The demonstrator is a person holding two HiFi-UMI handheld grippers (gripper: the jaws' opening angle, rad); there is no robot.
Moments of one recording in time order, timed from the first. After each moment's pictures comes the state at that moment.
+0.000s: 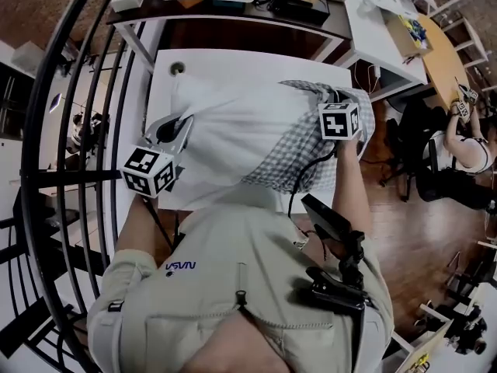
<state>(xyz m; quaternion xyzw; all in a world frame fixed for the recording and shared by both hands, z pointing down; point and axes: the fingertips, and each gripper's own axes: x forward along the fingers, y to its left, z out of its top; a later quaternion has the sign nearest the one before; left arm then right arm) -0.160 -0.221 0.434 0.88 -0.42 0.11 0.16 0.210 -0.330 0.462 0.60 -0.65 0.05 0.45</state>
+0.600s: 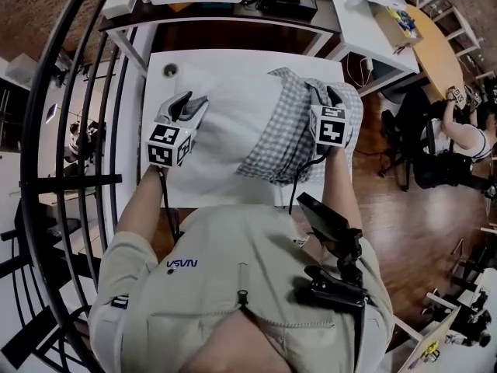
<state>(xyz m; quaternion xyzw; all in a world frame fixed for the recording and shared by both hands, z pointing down) -0.129 -0.273 0.471 0.89 -0.43 0.14 0.11 0.196 -0.308 0.458 0.64 -0.70 0.09 0.30</state>
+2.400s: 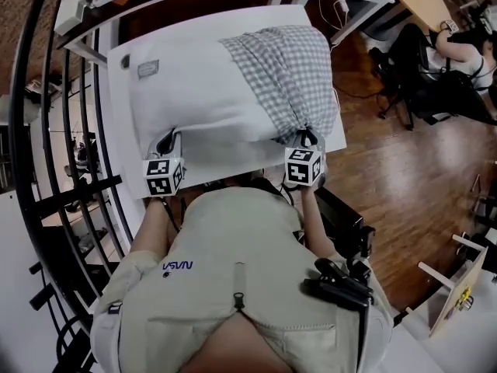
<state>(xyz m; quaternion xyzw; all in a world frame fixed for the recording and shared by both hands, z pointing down) -0.122 -0.138 0.601 0.84 -0.44 0.26 0.18 0.240 -0.051 0.612 0.69 -0.59 0.19 0.39</state>
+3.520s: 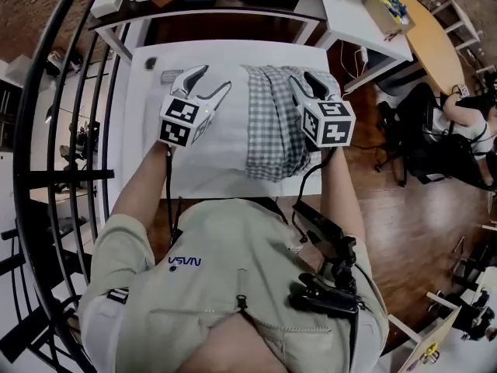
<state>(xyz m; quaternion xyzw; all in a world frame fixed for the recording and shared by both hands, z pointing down) -0.004 -0.272 0.432 0.90 -0.39 0.17 0.04 0.176 -0.269 0.413 0.54 -0.81 0.11 0.19</state>
